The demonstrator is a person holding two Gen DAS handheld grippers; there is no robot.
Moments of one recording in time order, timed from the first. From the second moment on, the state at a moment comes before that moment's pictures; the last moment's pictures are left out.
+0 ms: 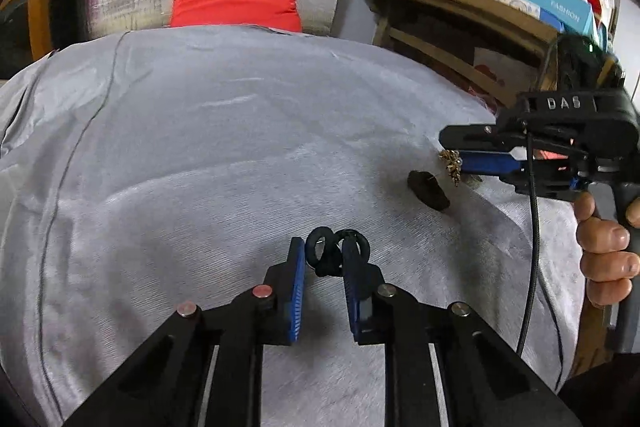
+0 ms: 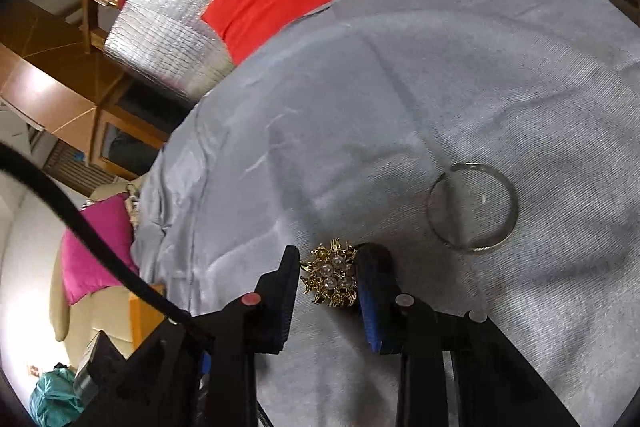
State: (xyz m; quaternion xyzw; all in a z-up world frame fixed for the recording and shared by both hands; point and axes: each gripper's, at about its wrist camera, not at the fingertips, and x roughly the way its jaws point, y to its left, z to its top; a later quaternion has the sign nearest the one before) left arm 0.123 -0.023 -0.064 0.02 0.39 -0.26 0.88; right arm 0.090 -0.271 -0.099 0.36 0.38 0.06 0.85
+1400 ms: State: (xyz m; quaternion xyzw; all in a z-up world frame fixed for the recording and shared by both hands) left arm 0.064 0.200 0.033 -0.05 0.24 0.06 0.97; right arm 0.081 -0.058 -0.068 0.23 0.40 0.23 0.86
